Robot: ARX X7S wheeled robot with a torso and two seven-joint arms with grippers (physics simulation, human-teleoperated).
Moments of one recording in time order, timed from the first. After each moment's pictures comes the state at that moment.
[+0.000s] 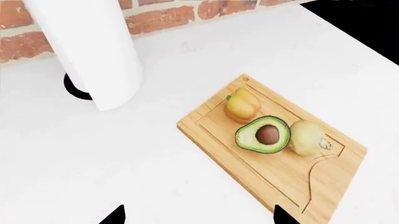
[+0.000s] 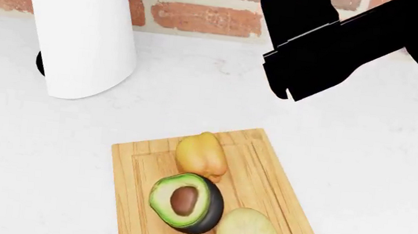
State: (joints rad) left arm -1.88 -1.11 0.96 0.37 -2.89 -1.04 -1.24; right arm 2.01 1.03 -0.96 -0.41 1.80 0.97 0.59
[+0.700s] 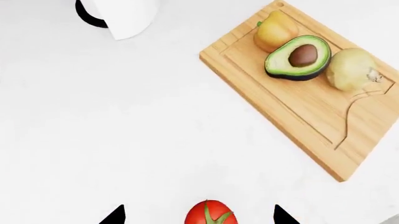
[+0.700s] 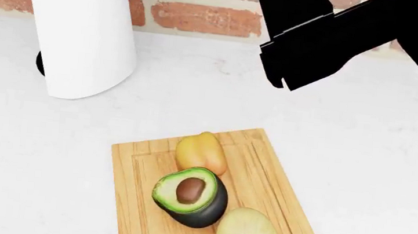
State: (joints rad) left arm -1.93 -1.21 1.13 0.45 -3.08 -1.08 -1.41; right arm 1.97 1.01 -0.96 -0.39 1.74 0.95 0.57
